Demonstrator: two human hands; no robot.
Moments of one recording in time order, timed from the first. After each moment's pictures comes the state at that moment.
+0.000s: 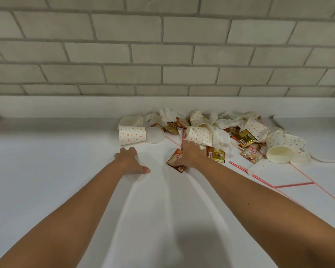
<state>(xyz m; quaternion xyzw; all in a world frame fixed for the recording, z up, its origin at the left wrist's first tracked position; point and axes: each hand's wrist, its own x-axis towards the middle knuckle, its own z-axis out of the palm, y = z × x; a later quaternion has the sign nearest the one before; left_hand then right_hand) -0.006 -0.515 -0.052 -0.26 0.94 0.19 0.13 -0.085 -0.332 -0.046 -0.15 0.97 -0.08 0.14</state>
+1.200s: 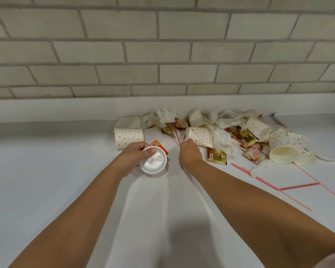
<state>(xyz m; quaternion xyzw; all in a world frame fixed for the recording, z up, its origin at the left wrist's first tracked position) -0.026 -0.508 -0.045 -0.16 0.77 0.62 0.04 -0.102 -0.347 -0.061 -0.14 0.98 -0.11 0.06</state>
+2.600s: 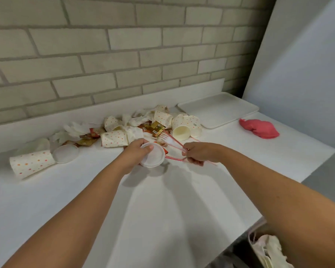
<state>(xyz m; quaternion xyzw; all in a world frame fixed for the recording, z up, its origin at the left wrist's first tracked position) -0.039 -0.284 -0.013 0.03 0.83 0.55 0.12 -0.023 -0.070 0.007 -0.03 0.91 -0.31 0.26</state>
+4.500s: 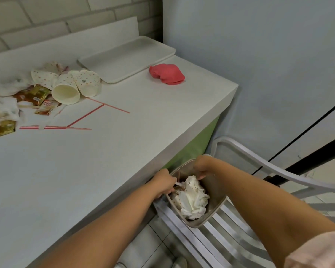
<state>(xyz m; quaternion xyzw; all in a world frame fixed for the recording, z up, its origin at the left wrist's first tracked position) 0.136 0.056 -0.153 -0.01 0.82 0.37 0.44 0.136 0.223 -0.175 0.32 0.80 -0.40 0.32</state>
